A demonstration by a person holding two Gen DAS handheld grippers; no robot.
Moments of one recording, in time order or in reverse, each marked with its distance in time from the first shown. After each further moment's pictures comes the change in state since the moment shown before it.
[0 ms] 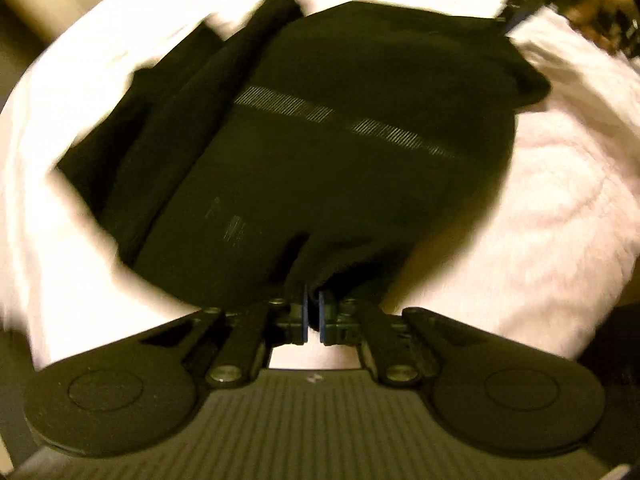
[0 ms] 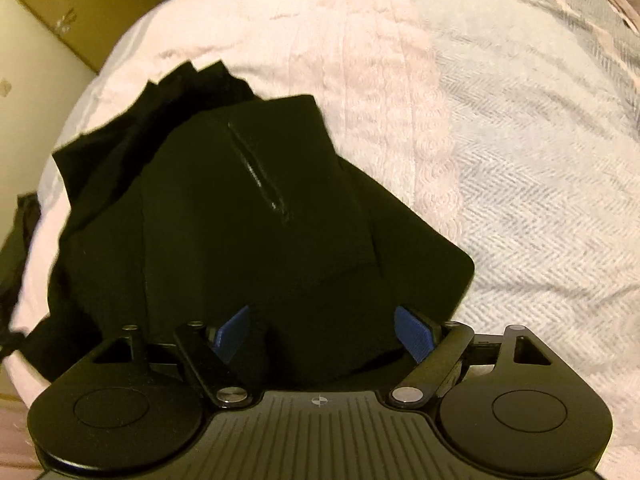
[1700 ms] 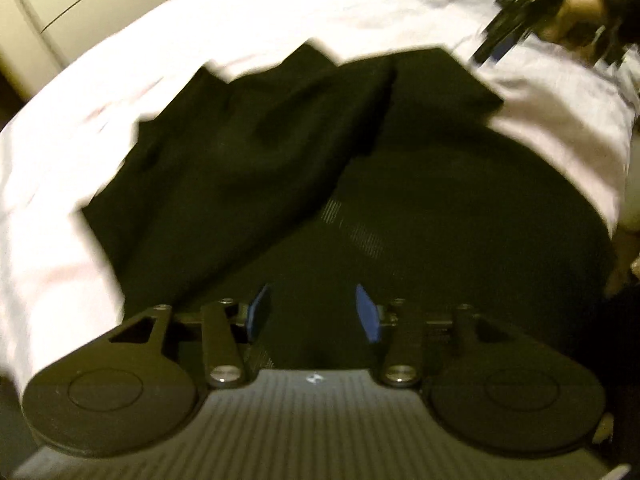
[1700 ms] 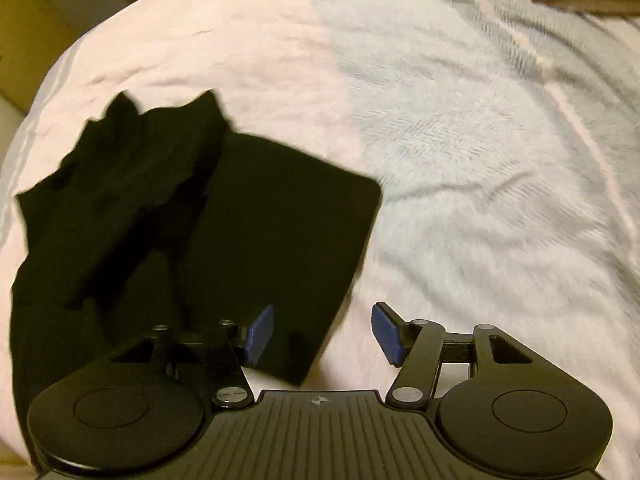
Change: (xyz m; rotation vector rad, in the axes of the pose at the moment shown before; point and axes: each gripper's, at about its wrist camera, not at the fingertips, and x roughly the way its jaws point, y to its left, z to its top) left arm 0.024 -0.005 0.038 0.182 -0.245 -0.102; right arm -0.041 -0.018 -0.054 0.202 -0.027 -0.221
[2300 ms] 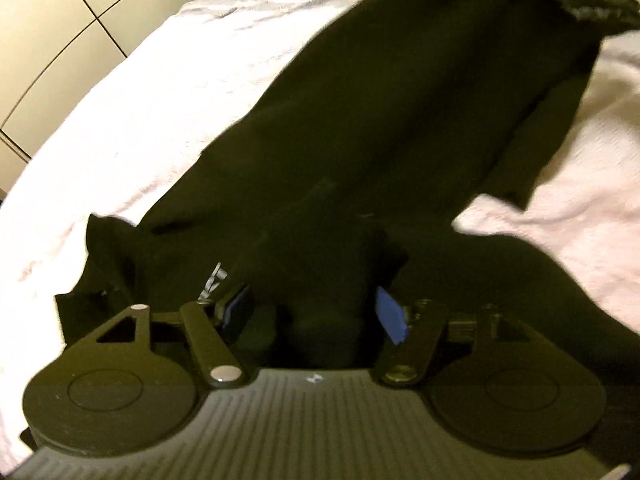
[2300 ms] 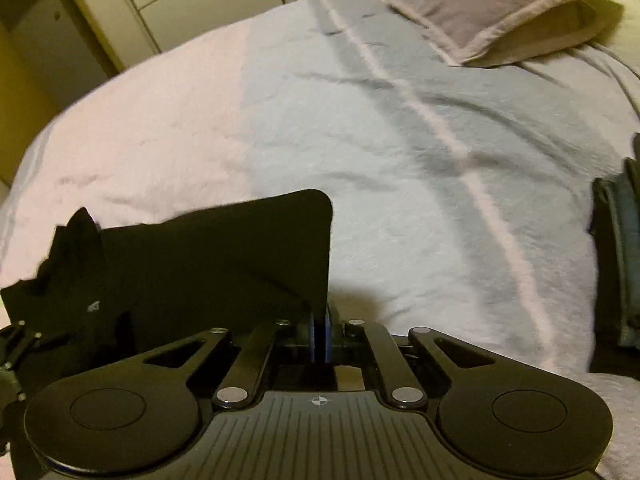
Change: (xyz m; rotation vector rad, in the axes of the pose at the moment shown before) left arm 0.181 -0.073 0.163 0.219 -0.022 0.079; right arm -0.086 -0.095 0.051 0.037 -0.216 -0.070
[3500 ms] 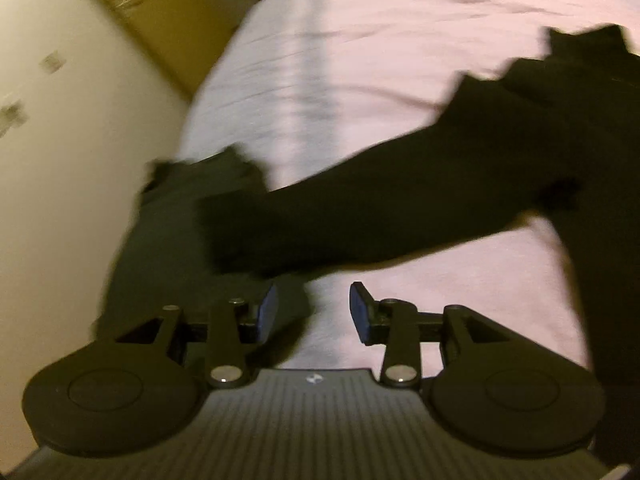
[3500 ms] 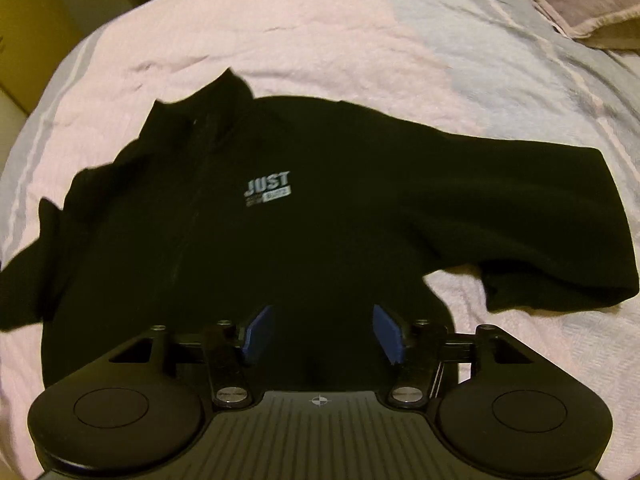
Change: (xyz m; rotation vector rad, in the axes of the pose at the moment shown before) left arm -0.197 0.250 -0.391 -0.686 0.254 0.499; right arm 0.037 0.292 -0.105 -0.063 0.147 -0.036
